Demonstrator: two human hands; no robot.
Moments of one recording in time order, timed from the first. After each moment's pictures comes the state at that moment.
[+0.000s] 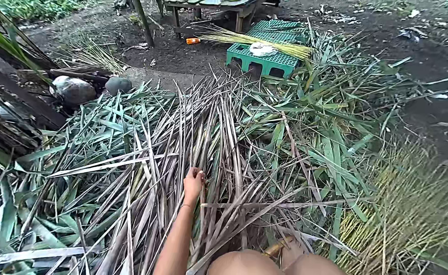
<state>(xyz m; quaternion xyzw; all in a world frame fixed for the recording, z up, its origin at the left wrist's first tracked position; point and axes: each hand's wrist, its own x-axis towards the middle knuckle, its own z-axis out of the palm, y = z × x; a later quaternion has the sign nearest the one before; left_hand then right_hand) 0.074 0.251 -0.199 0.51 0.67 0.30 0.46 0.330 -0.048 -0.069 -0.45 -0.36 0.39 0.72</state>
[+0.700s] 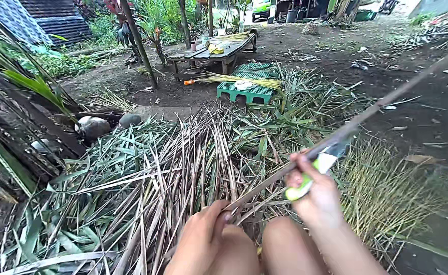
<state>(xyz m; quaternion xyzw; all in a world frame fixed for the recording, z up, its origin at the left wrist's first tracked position) 0.075 0.037 0.003 0.85 0.37 0.30 0.22 0.309 0.023 0.040 -0.31 -0.17 0.42 0.84</state>
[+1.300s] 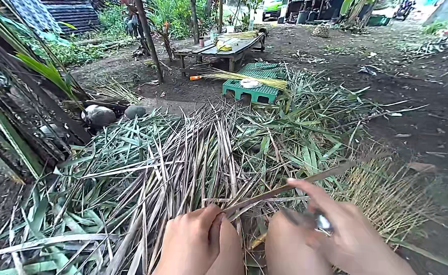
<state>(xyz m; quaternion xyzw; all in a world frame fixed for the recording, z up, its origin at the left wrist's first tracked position) 0.060 -0.001 0.034 0.86 0.42 0.30 0.00 0.349 -0.058 0.026 -0.53 -0.75 0.04 0.39</state>
